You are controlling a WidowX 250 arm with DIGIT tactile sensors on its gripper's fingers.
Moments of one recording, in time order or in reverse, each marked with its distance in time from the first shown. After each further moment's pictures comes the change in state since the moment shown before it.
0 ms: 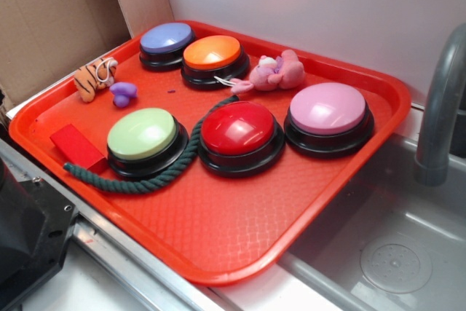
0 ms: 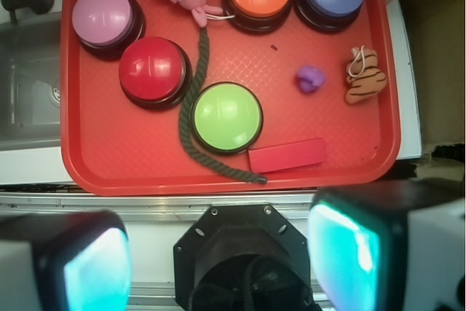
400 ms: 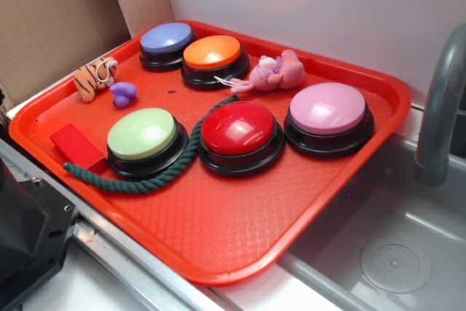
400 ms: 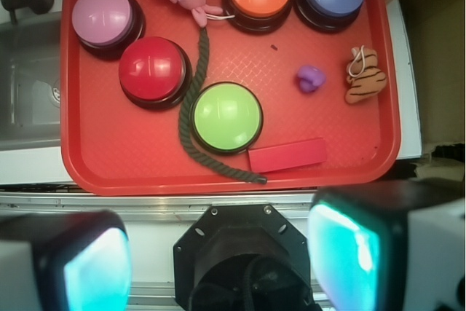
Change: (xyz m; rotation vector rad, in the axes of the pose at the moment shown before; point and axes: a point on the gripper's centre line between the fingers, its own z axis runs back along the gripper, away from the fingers) arm -0.002 0.001 -0.004 0.004 0.015 0.007
